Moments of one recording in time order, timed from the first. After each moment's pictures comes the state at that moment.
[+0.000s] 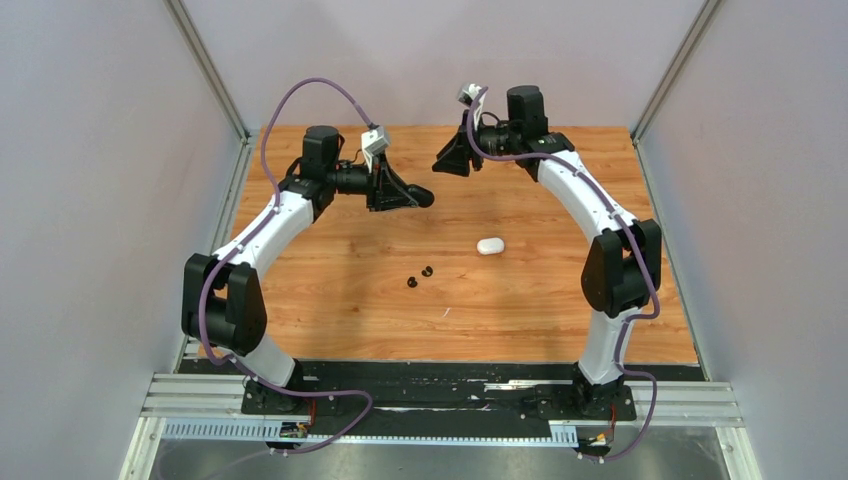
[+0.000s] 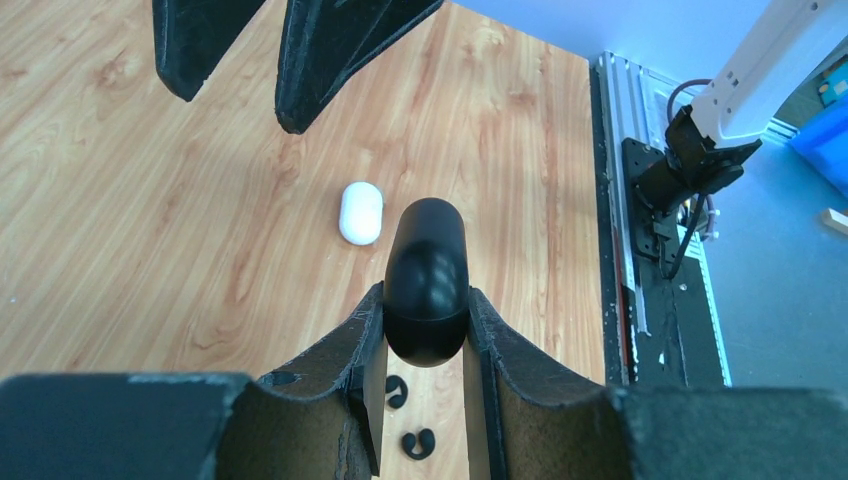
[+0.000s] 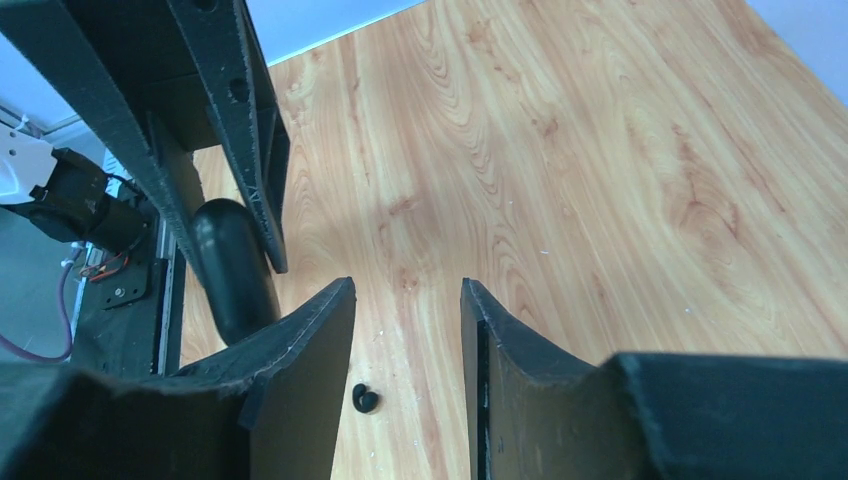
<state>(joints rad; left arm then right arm) -0.28 1.60 1.26 -0.10 1.17 0.10 0.34 1.91 1.77 -0.28 -1.02 -0.12</state>
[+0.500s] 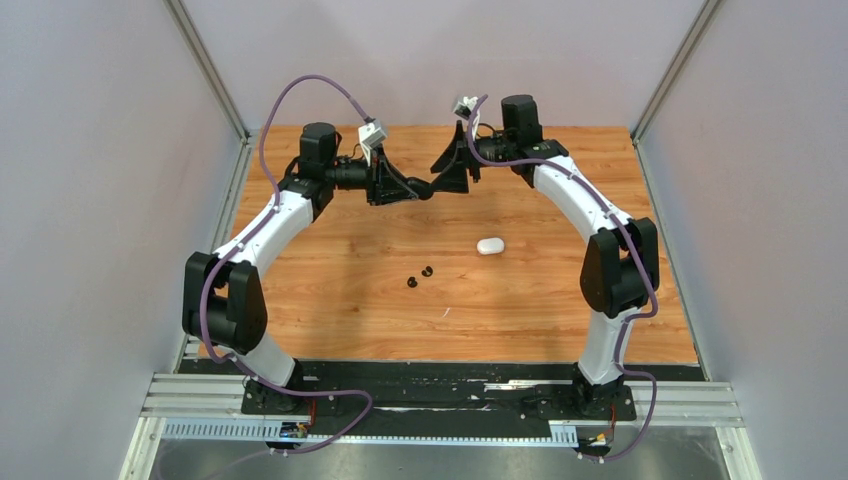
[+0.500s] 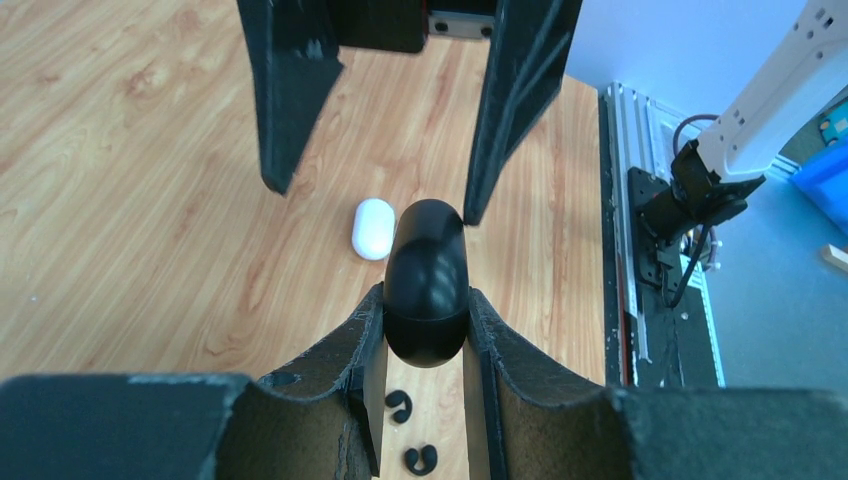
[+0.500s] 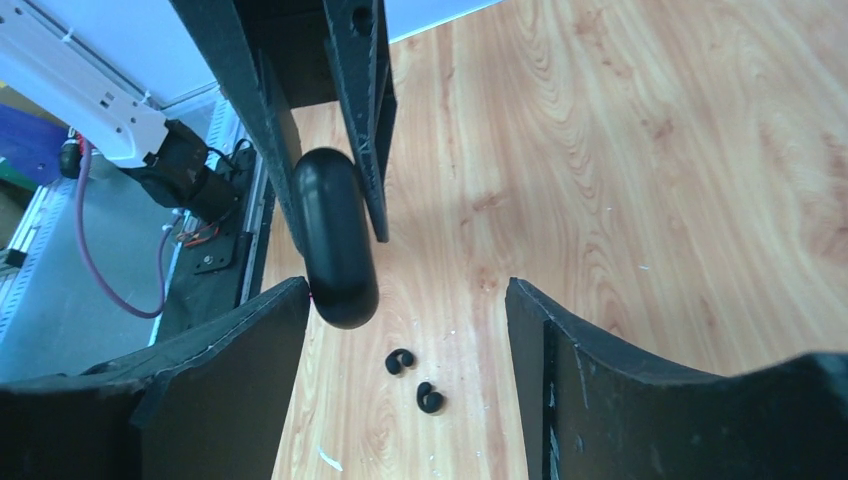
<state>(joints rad) -0.27 1.60 1.26 -0.01 1.15 0.00 0.35 1.91 1.71 -0.25 -1.19 -0.09</state>
